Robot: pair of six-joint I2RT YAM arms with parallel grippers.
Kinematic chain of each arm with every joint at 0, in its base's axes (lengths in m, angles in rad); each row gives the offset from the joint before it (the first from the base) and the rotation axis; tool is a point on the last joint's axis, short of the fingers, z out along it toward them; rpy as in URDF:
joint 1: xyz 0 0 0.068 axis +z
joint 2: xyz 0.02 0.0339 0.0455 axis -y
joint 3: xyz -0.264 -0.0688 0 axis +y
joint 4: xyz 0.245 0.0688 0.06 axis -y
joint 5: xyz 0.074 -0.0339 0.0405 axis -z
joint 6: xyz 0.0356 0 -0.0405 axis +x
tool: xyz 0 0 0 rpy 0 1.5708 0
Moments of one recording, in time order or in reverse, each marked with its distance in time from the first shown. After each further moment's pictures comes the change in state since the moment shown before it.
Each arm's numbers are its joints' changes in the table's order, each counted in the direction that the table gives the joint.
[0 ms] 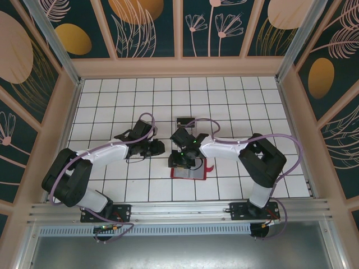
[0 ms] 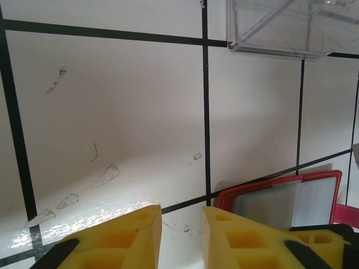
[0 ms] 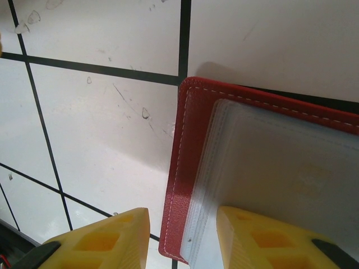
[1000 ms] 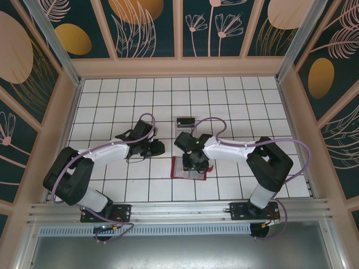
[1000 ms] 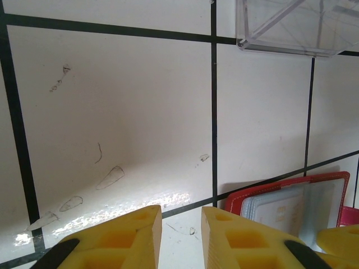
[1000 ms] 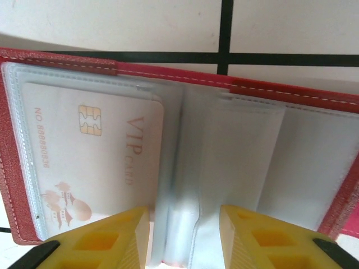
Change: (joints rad) left arm 0.000 -0.019 -0.002 0.000 -0.002 0.000; right arm 0.021 0.074 0.005 -0.305 0.269 0.005
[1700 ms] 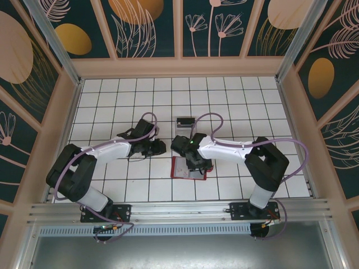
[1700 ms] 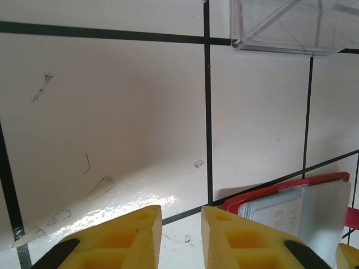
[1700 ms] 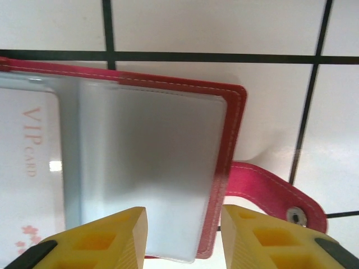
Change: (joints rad) left arm 0.000 -0.039 -0.031 0.000 0.019 0.015; right arm 0.051 -0.032 -0.089 -0.251 0.214 0.039
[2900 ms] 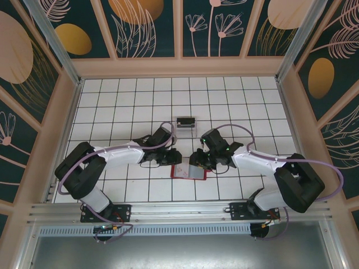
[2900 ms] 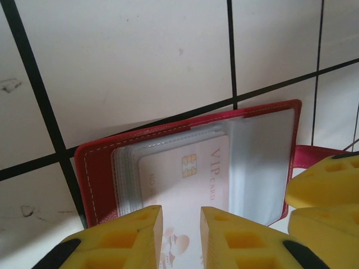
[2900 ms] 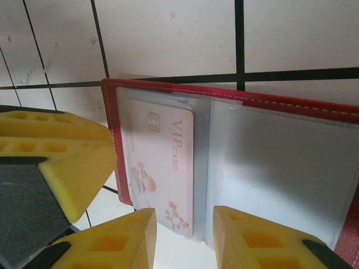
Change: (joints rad) left arm -0.228 -0.068 -0.032 0.048 0.050 -0.126; right arm -0.286 0.350 0.476 0.726 -0.589 -0.013
